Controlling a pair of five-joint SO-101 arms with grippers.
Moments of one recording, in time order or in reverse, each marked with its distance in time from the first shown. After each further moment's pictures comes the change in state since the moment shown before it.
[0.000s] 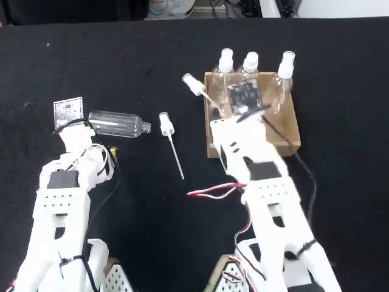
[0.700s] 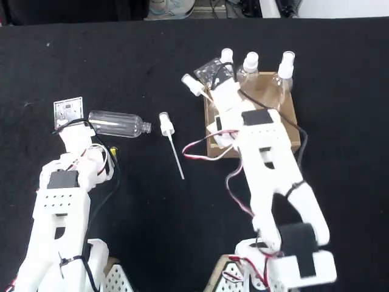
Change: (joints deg) left arm 0.0 0.0 0.0 0.0 0.0; right arm 1.1 29.7 -30.2 29.5 18.4
